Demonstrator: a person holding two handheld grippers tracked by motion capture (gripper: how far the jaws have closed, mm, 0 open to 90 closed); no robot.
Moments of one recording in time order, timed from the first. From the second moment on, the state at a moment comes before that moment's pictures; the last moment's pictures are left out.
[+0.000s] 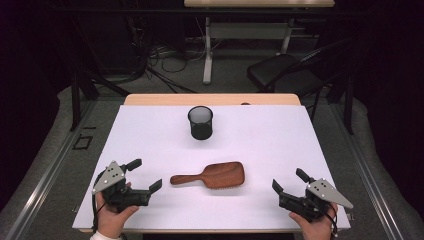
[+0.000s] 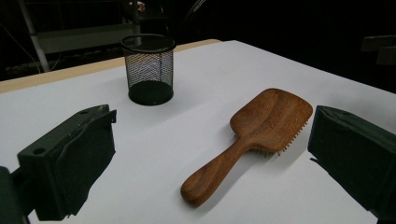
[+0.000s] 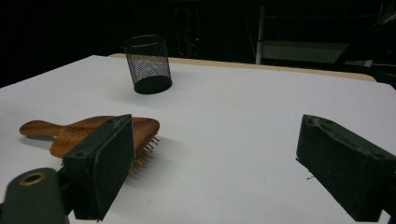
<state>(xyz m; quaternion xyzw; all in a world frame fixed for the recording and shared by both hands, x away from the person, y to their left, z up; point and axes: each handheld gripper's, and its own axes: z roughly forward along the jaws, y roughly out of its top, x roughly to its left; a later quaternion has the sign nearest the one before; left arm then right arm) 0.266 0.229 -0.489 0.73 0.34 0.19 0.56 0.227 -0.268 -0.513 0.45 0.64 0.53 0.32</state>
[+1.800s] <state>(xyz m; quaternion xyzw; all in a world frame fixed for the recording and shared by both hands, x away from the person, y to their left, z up) 0.329 0.177 -0.461 0.77 0.39 0.15 0.48 0.232 -0.265 -0.516 0.45 0.65 0.53 0.31</state>
